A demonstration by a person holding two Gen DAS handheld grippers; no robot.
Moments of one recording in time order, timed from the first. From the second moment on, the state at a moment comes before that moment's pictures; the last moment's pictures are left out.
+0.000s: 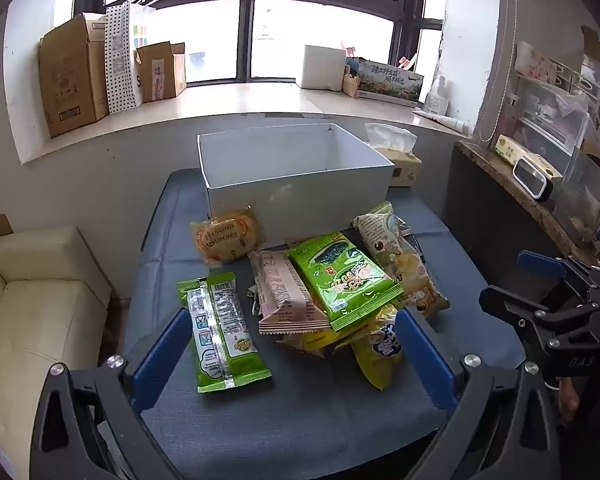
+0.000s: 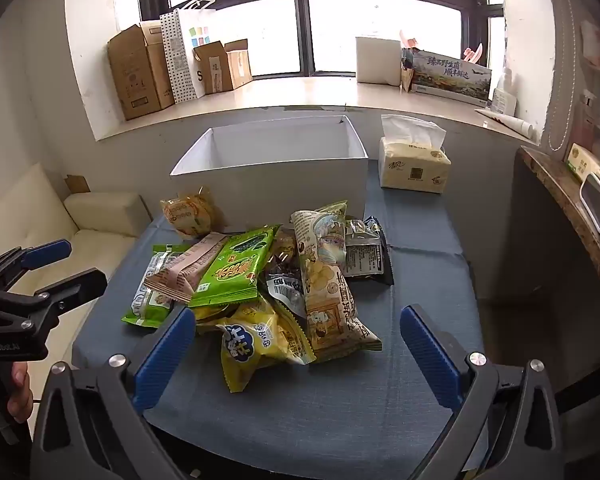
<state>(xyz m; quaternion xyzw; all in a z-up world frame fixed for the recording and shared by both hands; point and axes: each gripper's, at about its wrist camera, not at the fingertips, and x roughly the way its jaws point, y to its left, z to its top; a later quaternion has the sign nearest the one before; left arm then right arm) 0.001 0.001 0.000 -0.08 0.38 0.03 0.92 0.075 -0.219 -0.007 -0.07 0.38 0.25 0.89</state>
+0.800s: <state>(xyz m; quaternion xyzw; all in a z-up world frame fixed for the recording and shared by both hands) -0.004 -0.005 0.008 -0.06 0.36 0.04 0.93 0.072 -0.216 -0.007 -0.07 0.37 0.26 0.89</state>
